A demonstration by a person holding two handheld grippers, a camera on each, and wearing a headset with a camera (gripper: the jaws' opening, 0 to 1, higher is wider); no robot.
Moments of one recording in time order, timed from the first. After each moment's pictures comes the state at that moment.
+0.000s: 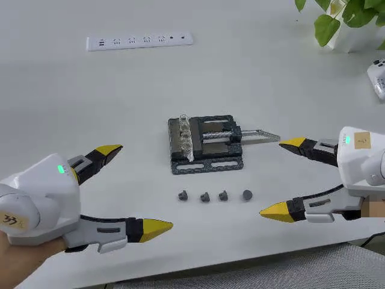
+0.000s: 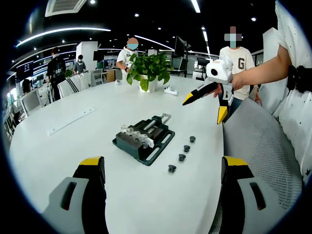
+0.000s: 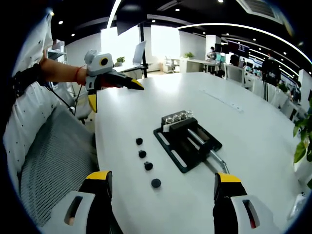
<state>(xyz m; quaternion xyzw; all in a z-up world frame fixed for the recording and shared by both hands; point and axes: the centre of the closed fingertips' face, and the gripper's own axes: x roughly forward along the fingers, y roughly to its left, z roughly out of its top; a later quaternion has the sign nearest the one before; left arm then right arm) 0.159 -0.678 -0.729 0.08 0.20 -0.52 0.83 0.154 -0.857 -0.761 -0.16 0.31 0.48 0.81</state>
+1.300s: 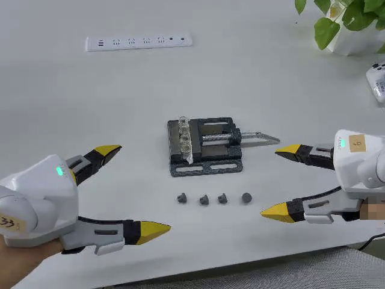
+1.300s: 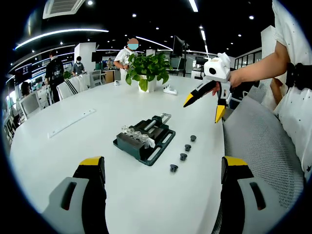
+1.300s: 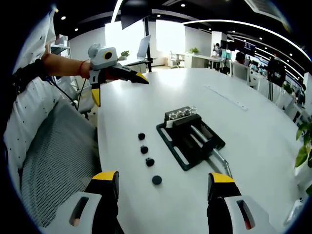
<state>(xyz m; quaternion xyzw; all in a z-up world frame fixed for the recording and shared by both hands) 0.164 -0.676 -0.731 0.09 0.20 -0.52 0.83 0.154 -0.856 -0.765 -0.18 0.33 0.49 0.79</state>
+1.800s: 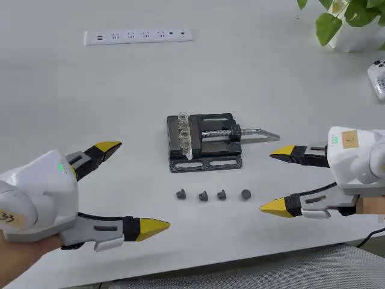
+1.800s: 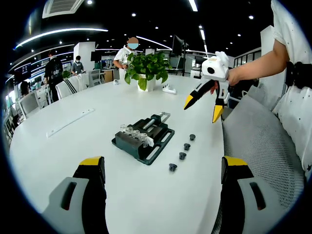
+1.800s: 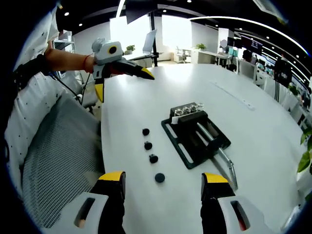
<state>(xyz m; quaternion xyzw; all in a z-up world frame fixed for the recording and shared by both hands) 0.161 -0.681 -0.730 0.09 0.20 -0.52 0.82 0.151 -0.853 -0.770 -0.20 0.34 0.51 0.76</state>
